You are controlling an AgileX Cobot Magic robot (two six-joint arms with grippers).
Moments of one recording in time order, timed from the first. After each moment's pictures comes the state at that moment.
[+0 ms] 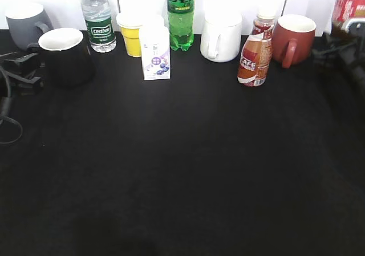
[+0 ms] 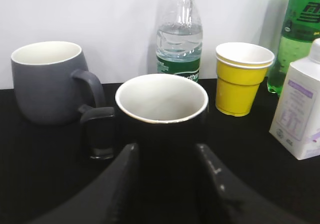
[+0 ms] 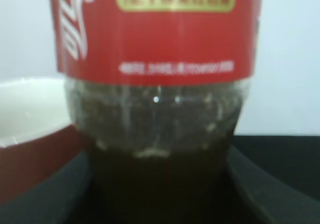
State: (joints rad) left arm -0.14 1.61 -0.43 0.10 -0.94 -0.11; right arm -0.02 2.23 -0.99 0.04 -1.17 -0.04
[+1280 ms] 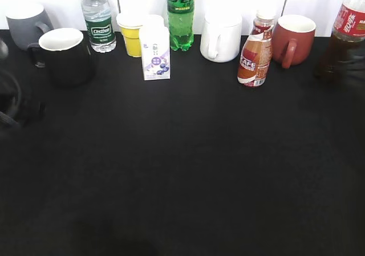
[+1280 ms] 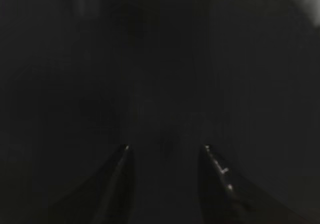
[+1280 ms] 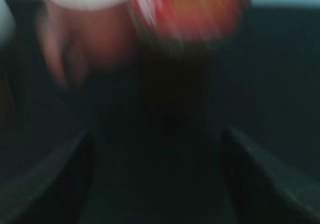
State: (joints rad) left arm -0.20 1.47 -0.66 0.02 0.16 -0.11; right arm 0.00 1.57 -0.76 -0.13 -0.11 0.12
